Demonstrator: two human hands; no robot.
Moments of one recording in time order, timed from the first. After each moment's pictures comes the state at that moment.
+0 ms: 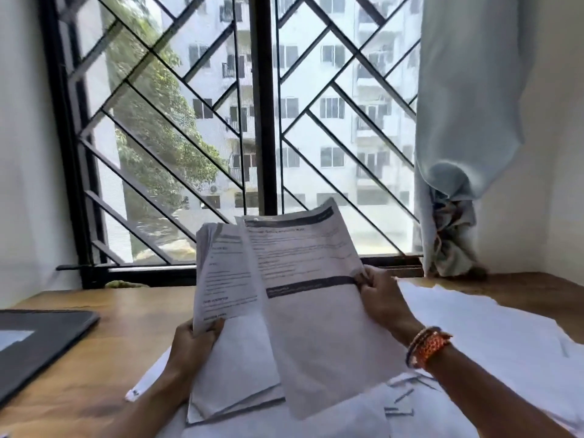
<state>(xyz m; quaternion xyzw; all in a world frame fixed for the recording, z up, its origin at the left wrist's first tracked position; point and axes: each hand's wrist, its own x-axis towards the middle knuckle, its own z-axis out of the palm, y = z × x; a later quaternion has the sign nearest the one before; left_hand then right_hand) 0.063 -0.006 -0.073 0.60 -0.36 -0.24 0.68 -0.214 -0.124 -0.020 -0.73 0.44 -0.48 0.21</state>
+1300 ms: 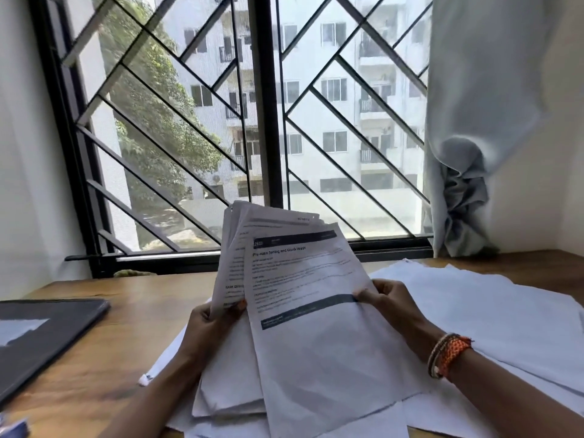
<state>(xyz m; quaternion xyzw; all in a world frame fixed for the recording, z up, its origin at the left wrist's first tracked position) 0.057 -0.001 -0.070 0.54 -0.44 -0.25 0.67 -0.215 -0.109 -0.056 -0.65 0.42 -0.47 0.42</state>
